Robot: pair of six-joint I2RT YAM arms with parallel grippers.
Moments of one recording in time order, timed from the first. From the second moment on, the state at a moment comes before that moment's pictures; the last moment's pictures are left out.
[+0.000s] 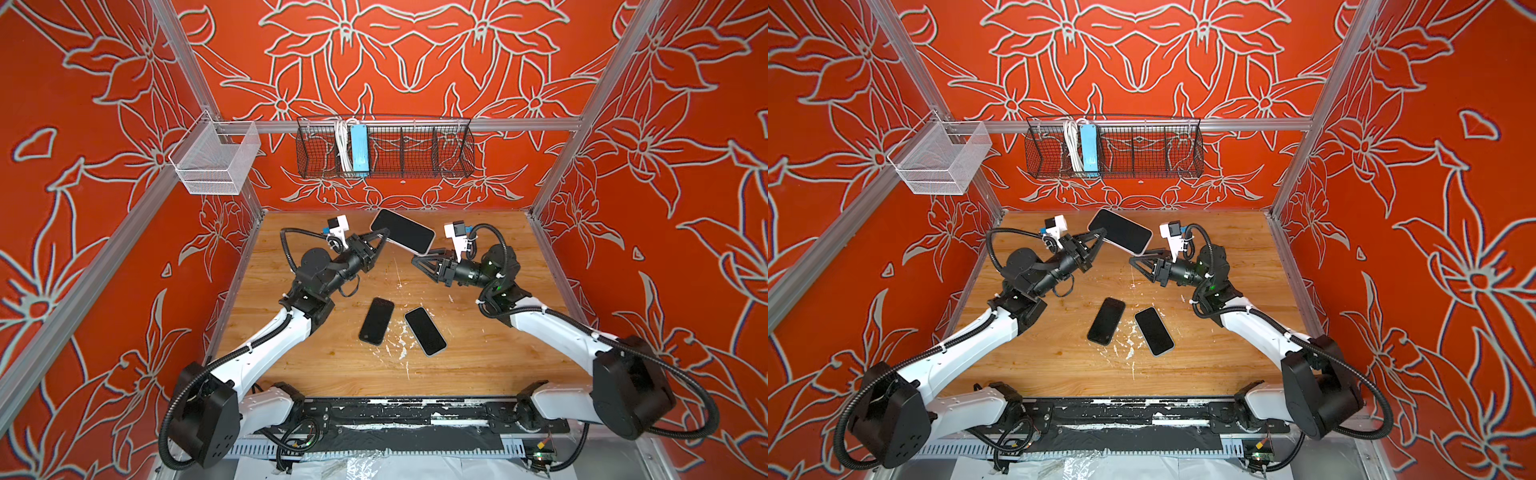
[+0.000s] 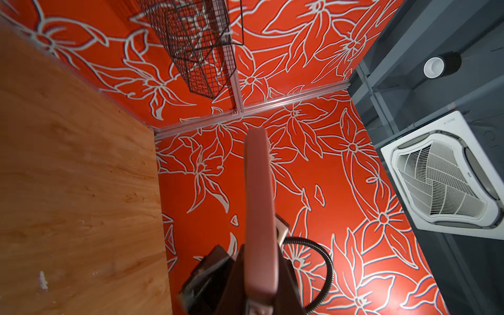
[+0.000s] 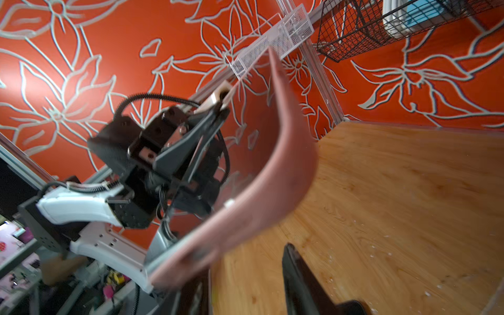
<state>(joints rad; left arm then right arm) -0.38 1.20 0.83 0.59 0.39 -1.37 0.46 1.29 0.79 0.58 -0.83 0.65</state>
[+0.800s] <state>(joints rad) -0.24 1.16 0.93 0.27 0.68 -1.05 0.44 1.19 0.81 0.36 -0.85 0.58</state>
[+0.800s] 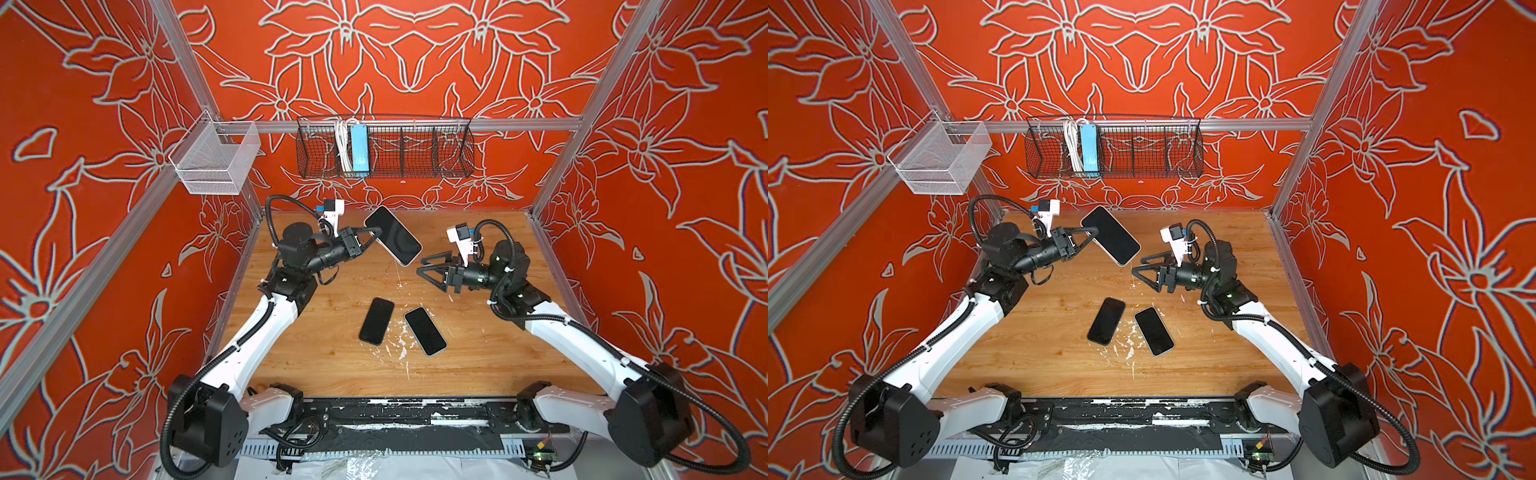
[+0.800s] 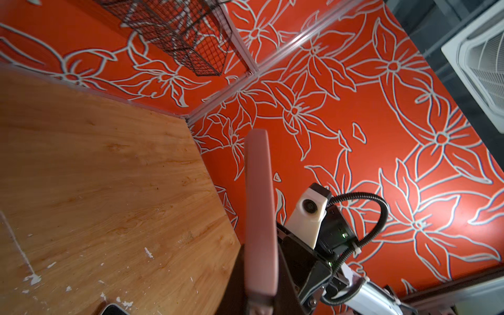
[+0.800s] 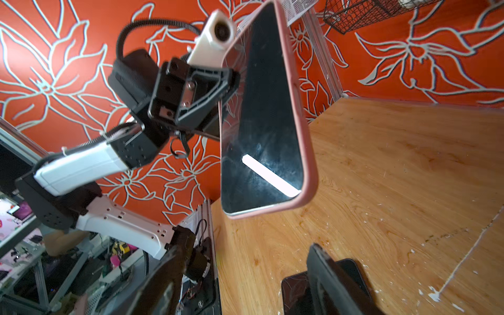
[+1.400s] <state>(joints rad) -0.32 1.09 0.64 0.58 0.33 -1.47 0.56 1.28 0.73 0.66 -0.60 0.83</state>
